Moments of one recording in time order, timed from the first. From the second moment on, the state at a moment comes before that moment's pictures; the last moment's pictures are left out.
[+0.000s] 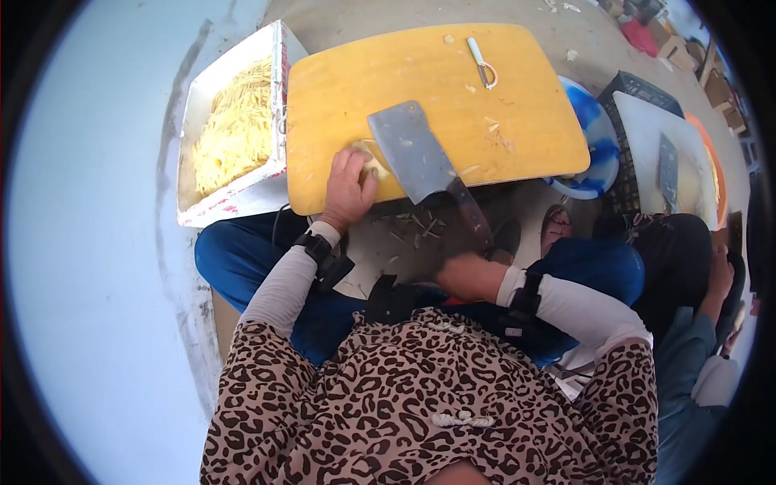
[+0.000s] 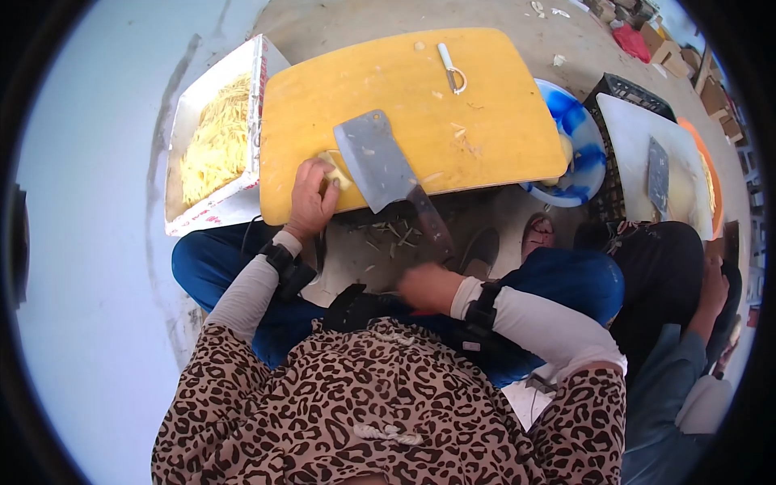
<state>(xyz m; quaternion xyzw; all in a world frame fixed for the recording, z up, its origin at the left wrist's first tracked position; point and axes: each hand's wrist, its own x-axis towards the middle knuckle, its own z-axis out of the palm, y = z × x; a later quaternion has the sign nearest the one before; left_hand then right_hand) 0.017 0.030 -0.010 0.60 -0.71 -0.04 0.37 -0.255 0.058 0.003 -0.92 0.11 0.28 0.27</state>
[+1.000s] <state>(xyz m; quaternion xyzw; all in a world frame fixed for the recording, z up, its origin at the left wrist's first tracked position) 0.015 0.031 -0.005 0.59 -0.70 -0.06 0.39 -0.231 0.102 -0.098 -0.90 0.01 0.15 0.42</state>
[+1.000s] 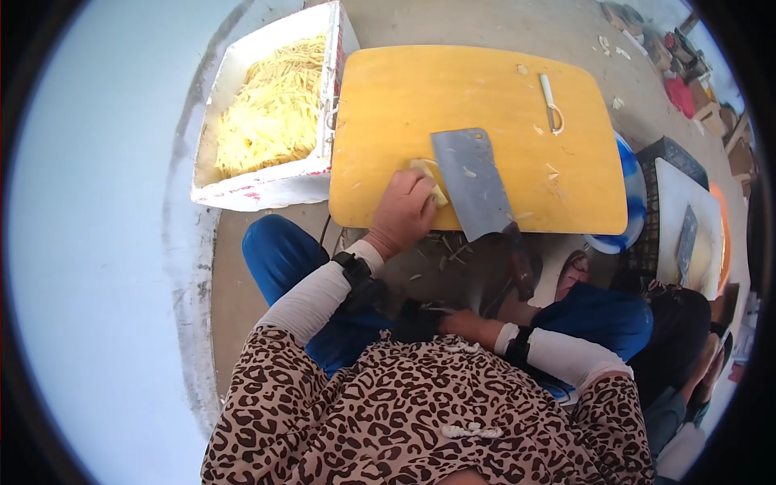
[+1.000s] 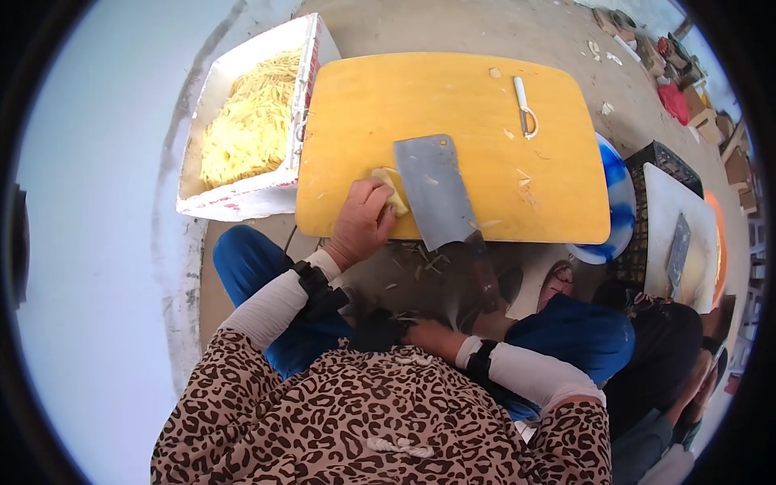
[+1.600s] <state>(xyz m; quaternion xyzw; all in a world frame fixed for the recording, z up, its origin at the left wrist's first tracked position) 0.026 0.030 0.004 0.59 -0.70 -0.14 0.38 -0.222 0.101 -0.106 -0.80 0.04 0.35 0.48</state>
